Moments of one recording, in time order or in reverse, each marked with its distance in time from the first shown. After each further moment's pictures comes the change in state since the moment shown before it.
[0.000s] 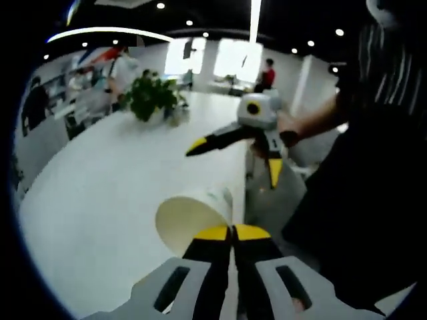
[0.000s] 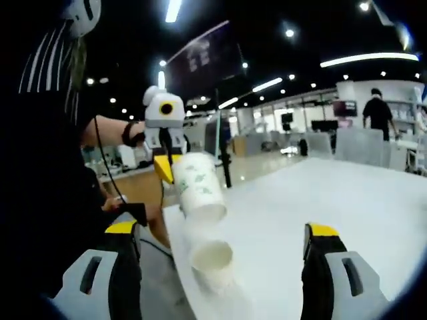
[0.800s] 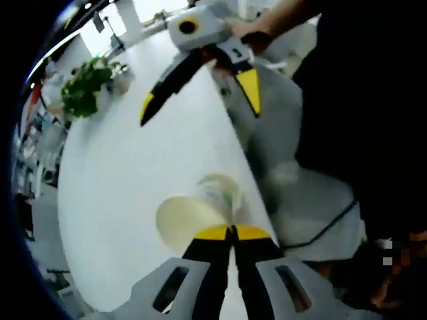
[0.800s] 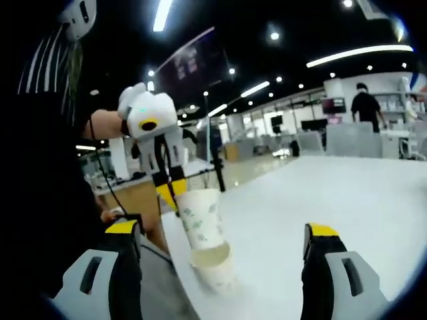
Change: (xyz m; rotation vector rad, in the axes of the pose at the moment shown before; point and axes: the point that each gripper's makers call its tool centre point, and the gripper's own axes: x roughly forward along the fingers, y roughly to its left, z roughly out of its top) left arm 0.036 0.005 -0.043 0.473 0.527 -0.049; right arm -0.008 -0.006 -0.010 0.075 -0.062 -0.055
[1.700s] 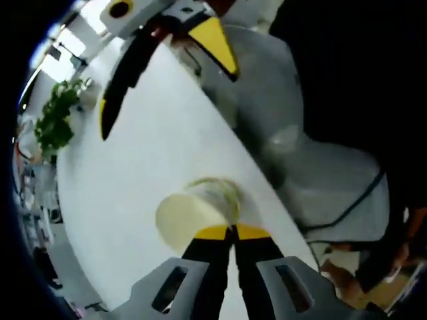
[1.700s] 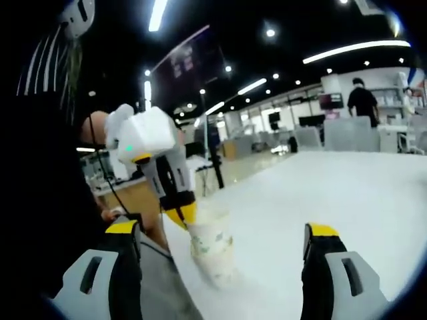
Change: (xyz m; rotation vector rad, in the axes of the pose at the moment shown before) left arm 0.045 0.004 -0.012 0.239 0.163 -0.010; right arm -0.003 0.000 -0.008 0.016 0.017 -0.008
